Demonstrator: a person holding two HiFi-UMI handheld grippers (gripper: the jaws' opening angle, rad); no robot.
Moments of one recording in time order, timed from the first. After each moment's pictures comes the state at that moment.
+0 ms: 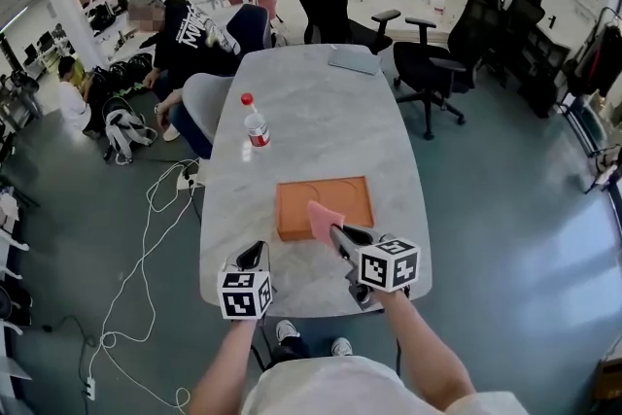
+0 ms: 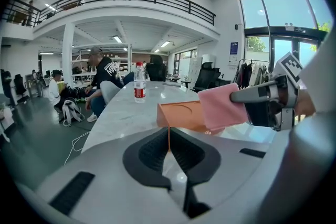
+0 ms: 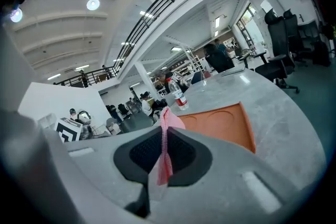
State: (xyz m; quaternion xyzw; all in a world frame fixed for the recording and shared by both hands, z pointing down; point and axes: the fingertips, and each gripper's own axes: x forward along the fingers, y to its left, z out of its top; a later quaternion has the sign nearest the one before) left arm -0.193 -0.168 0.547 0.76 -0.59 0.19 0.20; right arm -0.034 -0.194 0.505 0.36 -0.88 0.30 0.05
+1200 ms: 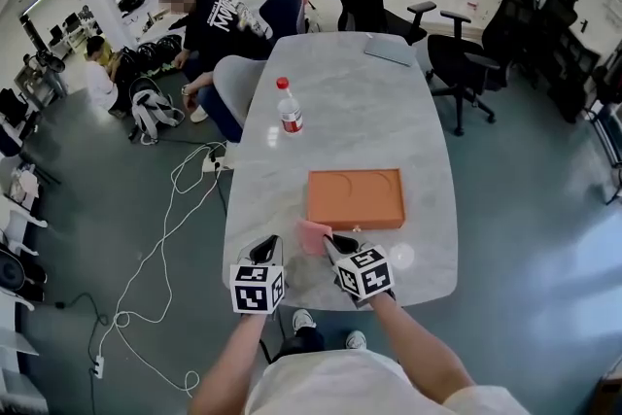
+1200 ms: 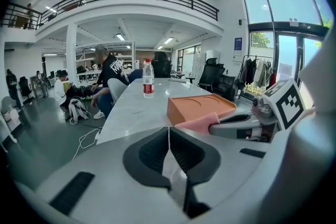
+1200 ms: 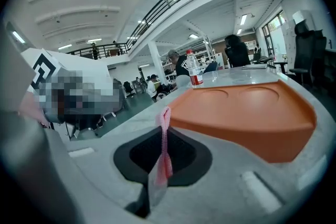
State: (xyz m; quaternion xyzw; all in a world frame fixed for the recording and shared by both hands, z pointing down) left arm -0.228 -0.155 0.554 0.74 -0.61 0.21 0.21; right arm -0.123 -0.178 0.592 0.32 -0.91 0.22 0.16
